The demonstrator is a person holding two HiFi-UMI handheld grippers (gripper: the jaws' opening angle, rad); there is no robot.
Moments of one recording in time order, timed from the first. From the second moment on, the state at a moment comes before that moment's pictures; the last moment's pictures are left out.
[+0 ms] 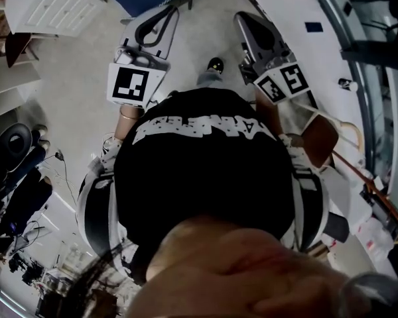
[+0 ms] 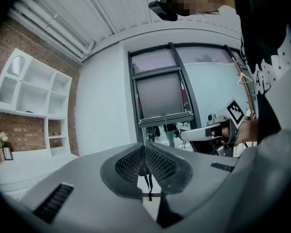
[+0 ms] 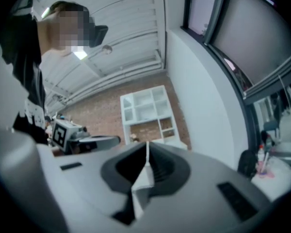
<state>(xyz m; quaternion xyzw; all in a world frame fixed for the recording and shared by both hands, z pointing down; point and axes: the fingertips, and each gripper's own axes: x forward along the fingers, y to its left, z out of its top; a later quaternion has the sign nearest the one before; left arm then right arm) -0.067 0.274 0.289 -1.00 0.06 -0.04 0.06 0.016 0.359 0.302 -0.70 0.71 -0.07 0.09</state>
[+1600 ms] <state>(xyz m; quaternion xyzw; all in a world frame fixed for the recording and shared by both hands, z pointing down) 0.013 0.222 0.331 -0.97 0.21 -0.12 0.04 0.109 0.273 0.328 -0.54 0.83 -0.09 0.07</state>
